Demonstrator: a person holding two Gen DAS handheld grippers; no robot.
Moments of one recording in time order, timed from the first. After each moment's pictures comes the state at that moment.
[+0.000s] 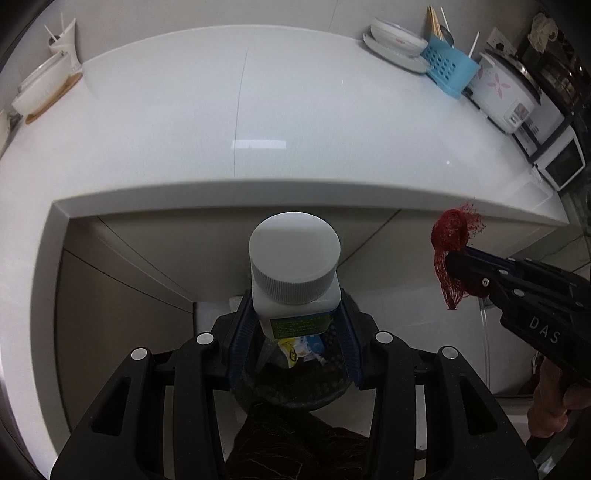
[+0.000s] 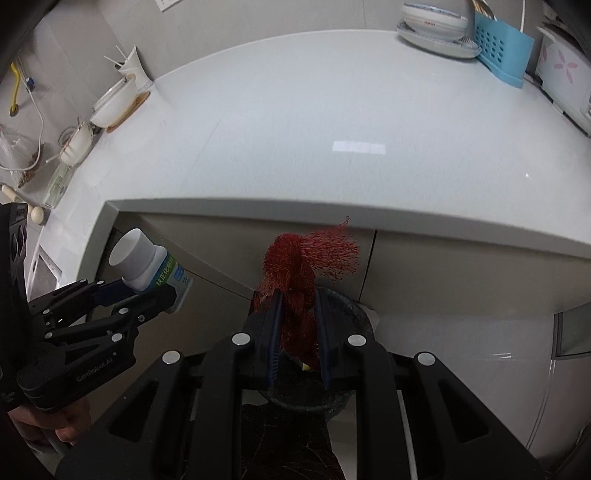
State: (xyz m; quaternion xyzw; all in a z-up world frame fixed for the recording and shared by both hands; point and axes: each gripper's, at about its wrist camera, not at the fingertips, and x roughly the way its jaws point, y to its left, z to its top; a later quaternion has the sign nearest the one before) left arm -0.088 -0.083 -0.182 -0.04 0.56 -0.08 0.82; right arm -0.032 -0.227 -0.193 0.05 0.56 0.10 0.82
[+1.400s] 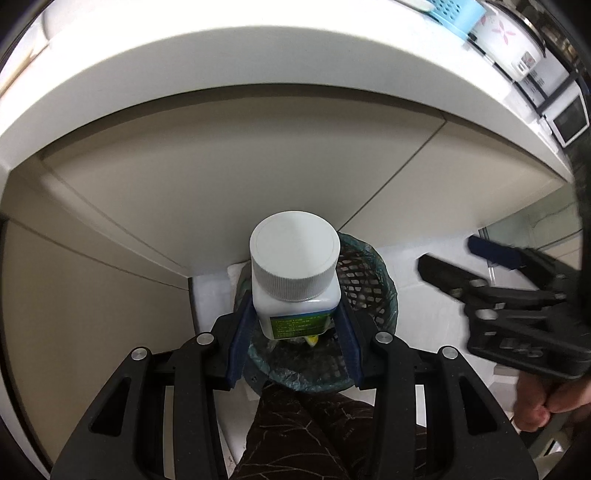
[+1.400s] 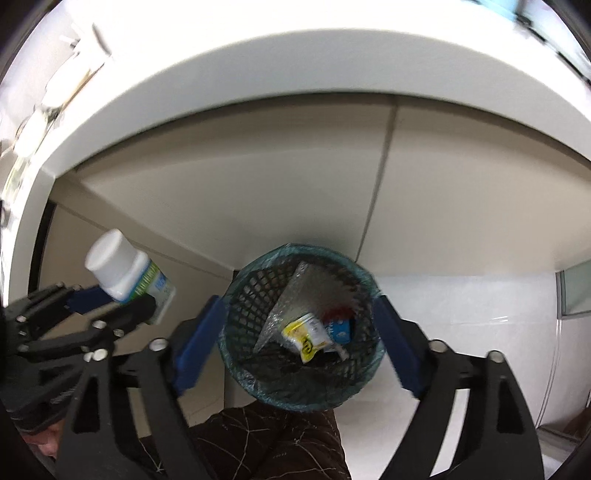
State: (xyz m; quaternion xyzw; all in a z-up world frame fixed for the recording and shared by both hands) left arm -0.074 -0.078 -0.279 -0.01 0.61 -0.12 0.78; right arm -0.041 -0.217 -0.295 0.06 0.60 0.04 0.80
